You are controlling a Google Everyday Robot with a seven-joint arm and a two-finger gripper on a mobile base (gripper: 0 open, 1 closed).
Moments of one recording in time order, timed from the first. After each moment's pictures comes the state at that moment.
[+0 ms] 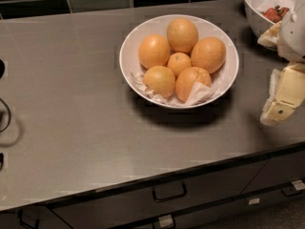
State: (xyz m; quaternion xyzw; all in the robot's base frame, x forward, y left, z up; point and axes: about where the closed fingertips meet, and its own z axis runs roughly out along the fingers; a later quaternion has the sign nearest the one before) arm 0.438 -0.216 0.977 -0.60 0.78 -0.04 0.16
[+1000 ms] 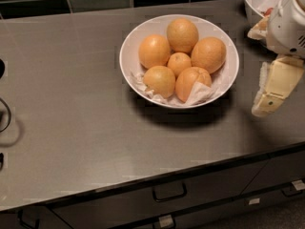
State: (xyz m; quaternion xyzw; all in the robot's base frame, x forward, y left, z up) arm 0.457 -0.207 0.979 -0.62 0.76 -0.04 0.17
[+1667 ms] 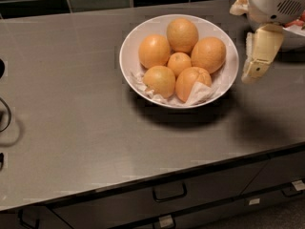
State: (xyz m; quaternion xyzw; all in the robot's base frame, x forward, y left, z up) arm 0.522 -0.191 0.999 -0.67 0.72 -0.05 0.17
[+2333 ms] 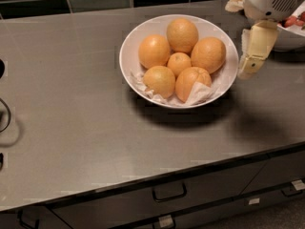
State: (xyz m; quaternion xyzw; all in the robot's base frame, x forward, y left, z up) arm 0.533 -0.187 1.001 -0.68 0.71 -0.05 0.18
